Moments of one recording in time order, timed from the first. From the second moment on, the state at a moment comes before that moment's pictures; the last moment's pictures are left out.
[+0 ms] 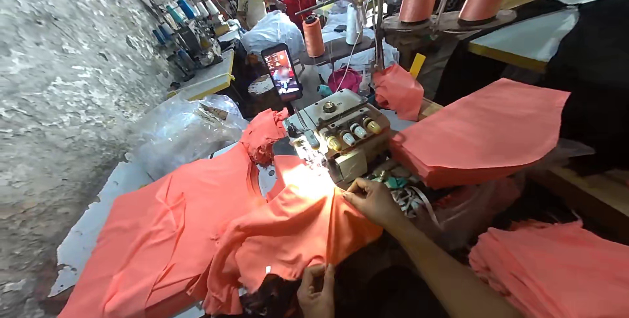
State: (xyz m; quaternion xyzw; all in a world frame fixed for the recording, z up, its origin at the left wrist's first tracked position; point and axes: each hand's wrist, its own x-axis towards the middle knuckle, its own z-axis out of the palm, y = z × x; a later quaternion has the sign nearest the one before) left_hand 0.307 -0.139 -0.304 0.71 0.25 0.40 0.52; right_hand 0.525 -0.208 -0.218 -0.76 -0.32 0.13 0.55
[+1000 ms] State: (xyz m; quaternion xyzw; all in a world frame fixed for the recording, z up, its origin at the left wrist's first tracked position) left_hand 0.436 -0.070 -0.245 0.92 0.14 0.36 -0.04; right_hand 0.508 -0.210 -0.246 -0.68 -0.24 0.24 0.65
